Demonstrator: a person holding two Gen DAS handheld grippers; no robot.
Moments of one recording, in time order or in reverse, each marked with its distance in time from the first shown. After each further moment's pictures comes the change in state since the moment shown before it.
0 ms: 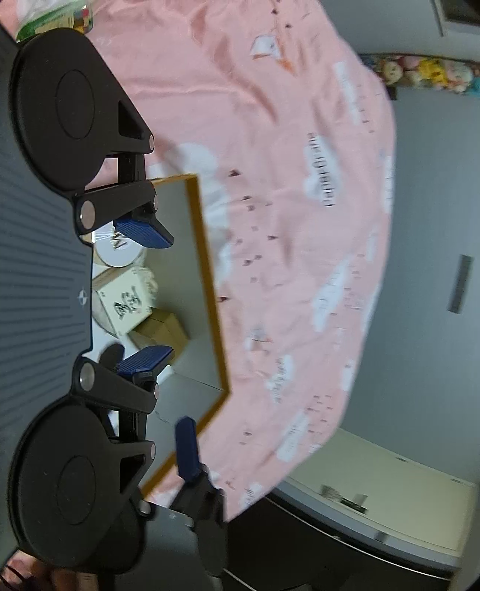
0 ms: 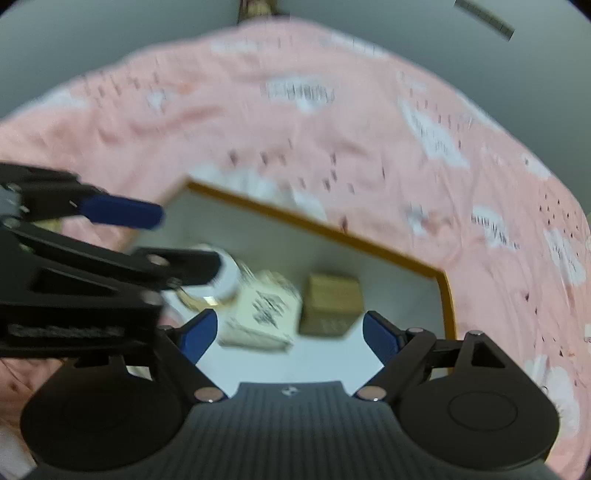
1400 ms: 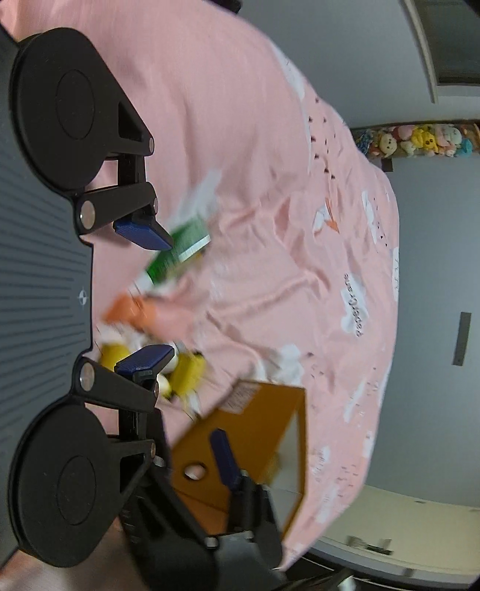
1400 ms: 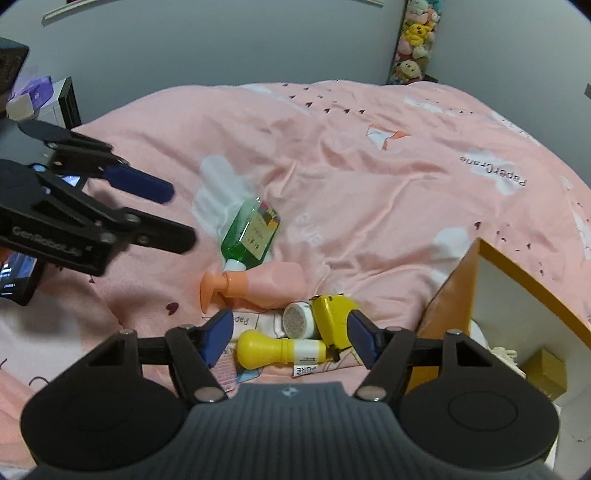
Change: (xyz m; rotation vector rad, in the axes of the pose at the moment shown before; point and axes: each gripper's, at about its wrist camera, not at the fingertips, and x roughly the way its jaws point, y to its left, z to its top) left arm -0.135 0.163 -0.126 0.081 0.027 0.236; right arm 0.010 0.200 -0.028 -0.274 -0.141 0.332
